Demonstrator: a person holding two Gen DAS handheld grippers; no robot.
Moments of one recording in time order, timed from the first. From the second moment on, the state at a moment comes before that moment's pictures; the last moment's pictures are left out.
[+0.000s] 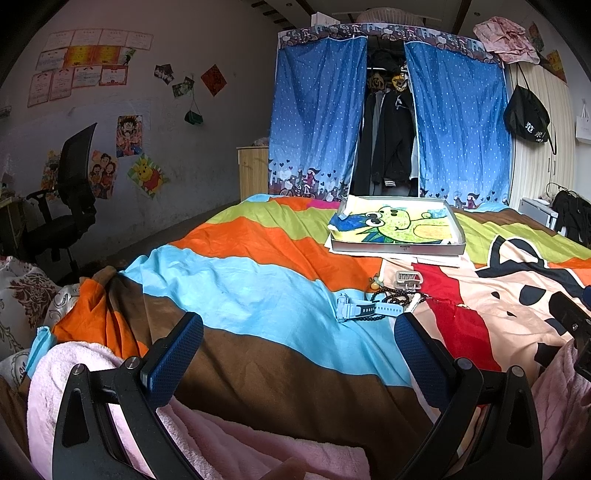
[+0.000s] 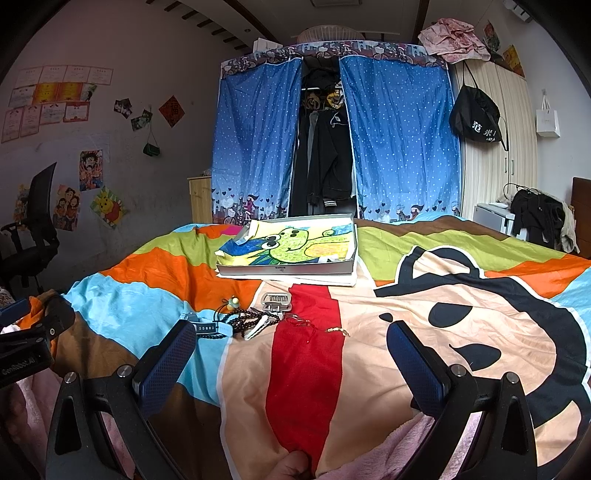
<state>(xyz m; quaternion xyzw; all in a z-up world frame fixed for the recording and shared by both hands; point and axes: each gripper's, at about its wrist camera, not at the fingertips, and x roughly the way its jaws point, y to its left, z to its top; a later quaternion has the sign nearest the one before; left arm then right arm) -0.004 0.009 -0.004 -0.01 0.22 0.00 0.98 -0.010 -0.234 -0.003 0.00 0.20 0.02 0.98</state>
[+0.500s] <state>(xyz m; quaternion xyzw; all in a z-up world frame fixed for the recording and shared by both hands) 0.048 0.010 -0.013 -0.02 0.31 -0.01 0.95 0.016 -0.250 0.003 0.05 0.23 0.06 0.97</state>
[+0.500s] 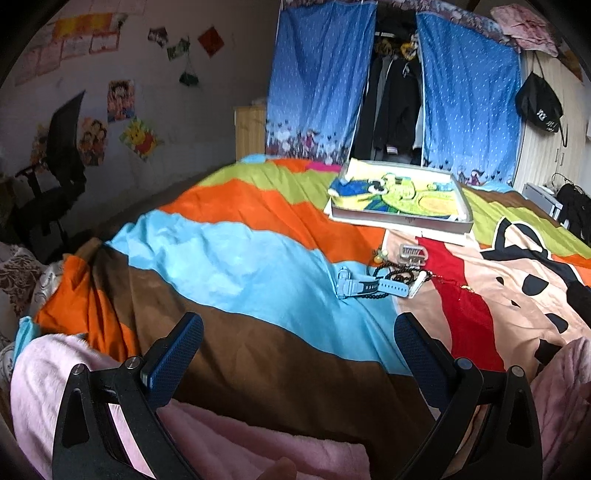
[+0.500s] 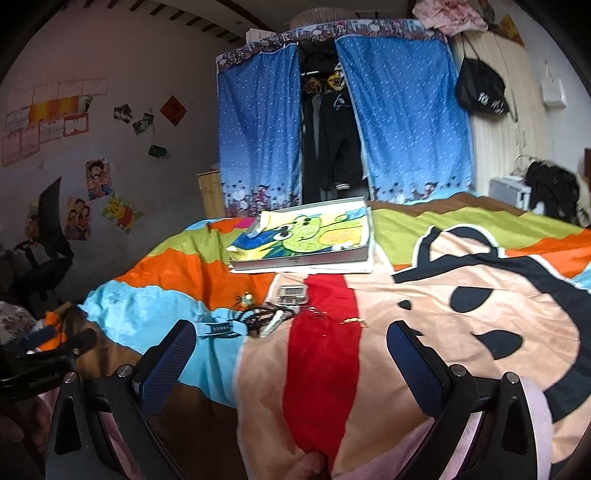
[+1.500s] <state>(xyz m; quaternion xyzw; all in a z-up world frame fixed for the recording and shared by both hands) 0.247 -0.005 -0.085 -0.04 0.48 -0.13 0.87 0.216 -0.261 -0.086 0.08 0.41 0.19 0.89</state>
